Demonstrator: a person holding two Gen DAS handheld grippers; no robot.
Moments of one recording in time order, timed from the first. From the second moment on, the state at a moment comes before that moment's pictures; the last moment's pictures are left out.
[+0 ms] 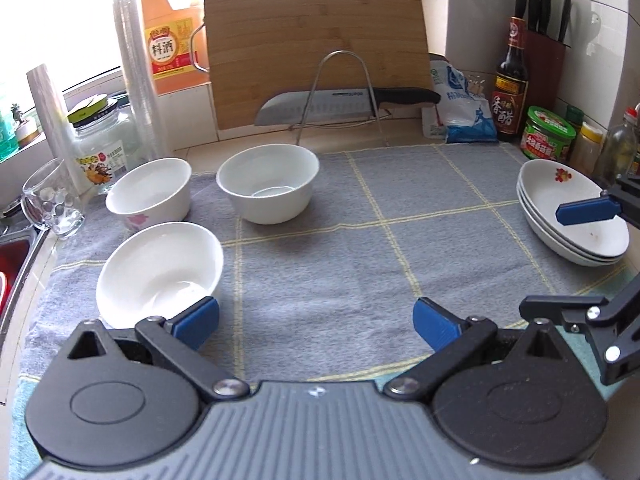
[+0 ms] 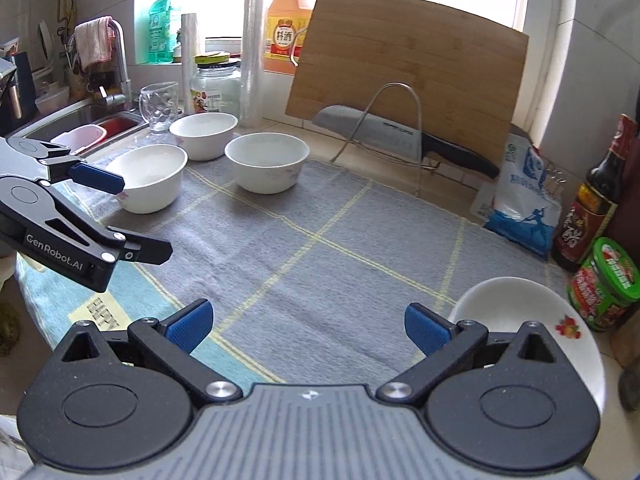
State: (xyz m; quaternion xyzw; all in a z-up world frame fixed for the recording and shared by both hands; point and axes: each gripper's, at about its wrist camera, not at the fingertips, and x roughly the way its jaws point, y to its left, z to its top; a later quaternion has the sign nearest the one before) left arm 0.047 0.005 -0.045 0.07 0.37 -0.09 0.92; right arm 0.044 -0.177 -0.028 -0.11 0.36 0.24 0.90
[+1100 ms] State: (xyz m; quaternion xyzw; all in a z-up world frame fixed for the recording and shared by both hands) left arm 0.152 0.159 -0.066 0.05 0.40 -0.16 0.90; right arm 0.111 0.038 -0.071 -0.14 0.35 0.32 0.87
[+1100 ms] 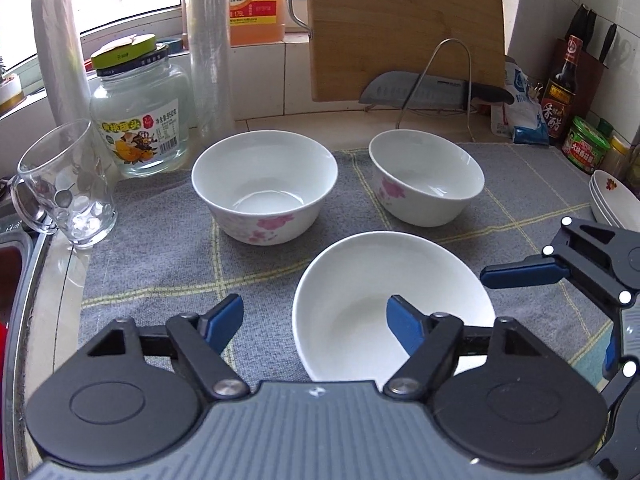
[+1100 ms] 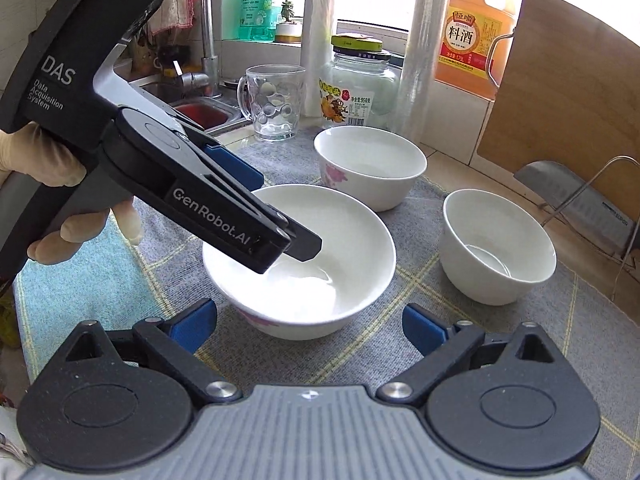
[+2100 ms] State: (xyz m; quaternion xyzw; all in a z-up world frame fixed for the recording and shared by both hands) left arm 0.140 0.145 -0.056 0.05 0.41 -0.21 0.89; right arm 0.095 0.031 -0.059 -0.14 0.36 0.33 0.86
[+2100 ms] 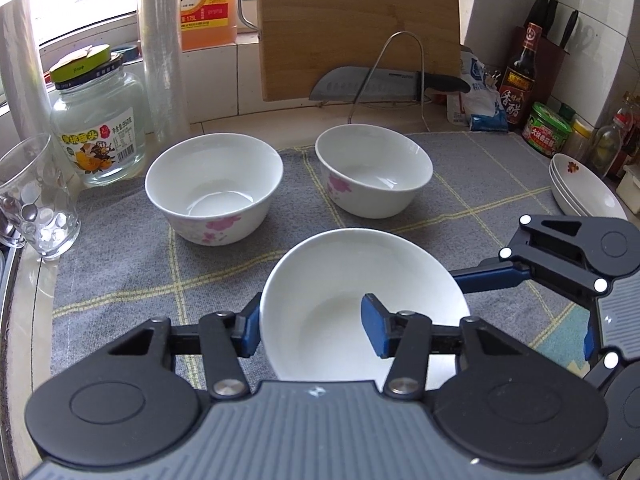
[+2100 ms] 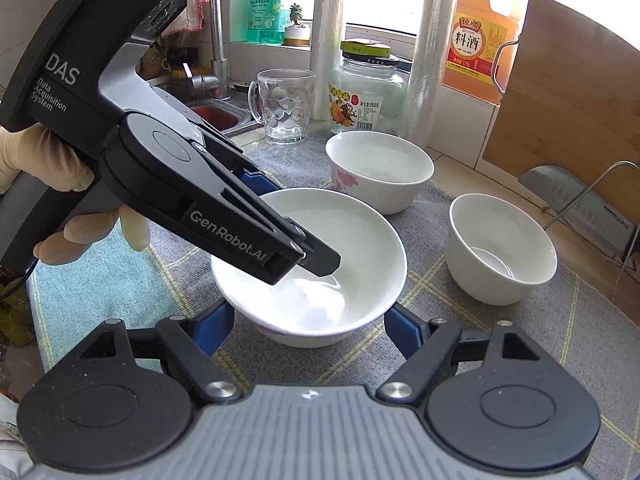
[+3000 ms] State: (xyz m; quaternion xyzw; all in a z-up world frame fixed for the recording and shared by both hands) left arm 0.108 0.027 -0.063 0.07 0.41 -0.31 0.86; right arm 0.040 -0.078 -0.050 -0.13 0.39 0.25 0.88
